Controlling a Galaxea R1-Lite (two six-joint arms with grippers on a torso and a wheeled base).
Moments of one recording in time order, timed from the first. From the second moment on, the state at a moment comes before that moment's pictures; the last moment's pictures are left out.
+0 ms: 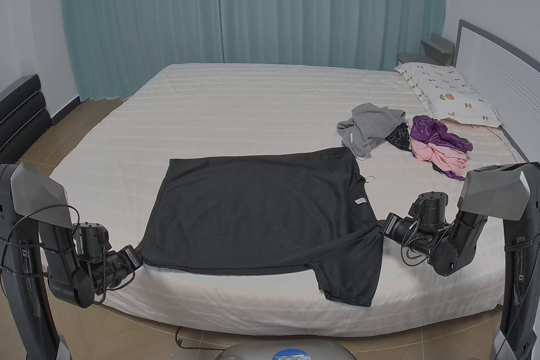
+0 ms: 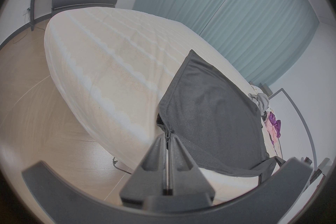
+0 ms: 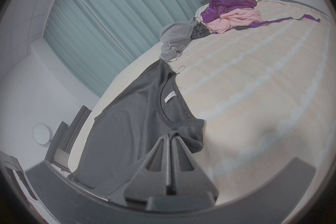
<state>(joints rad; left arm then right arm) 0.06 2.34 -0.29 -1.36 -0.10 -0.59 0.19 2.43 -0.70 -1.22 0.06 0.63</state>
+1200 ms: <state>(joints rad) 0.06 2.34 -0.30 -1.36 -0.10 -0.59 0.21 2.43 -0.39 -1.43 0.24 0.49</state>
